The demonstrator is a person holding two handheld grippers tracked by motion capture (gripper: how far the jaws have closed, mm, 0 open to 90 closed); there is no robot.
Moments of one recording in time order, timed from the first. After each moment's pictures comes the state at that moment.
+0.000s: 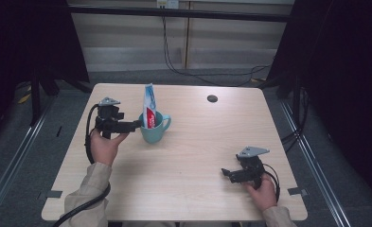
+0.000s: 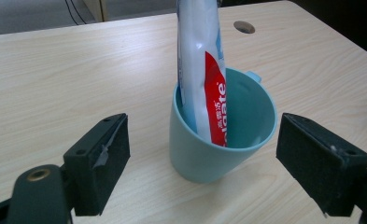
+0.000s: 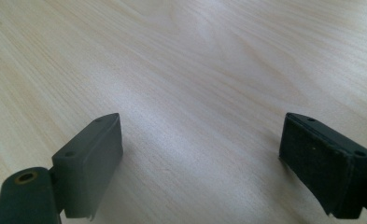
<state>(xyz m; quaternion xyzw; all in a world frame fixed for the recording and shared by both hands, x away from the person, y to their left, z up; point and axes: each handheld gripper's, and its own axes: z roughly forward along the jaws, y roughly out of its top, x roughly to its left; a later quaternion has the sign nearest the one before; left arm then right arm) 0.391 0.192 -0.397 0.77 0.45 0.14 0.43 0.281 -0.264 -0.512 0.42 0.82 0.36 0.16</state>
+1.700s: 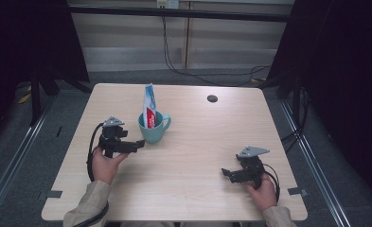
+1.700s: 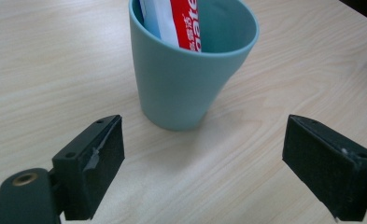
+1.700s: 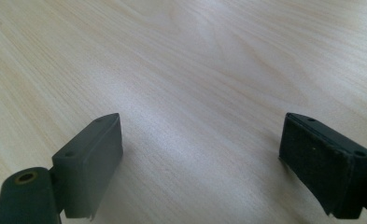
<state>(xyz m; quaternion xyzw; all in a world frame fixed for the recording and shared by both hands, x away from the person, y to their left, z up) 0.361 0.190 -0.445 0.79 0.42 0.10 0.43 0.281 -0.264 -0.512 0.42 0.82 0.36 0.16</state>
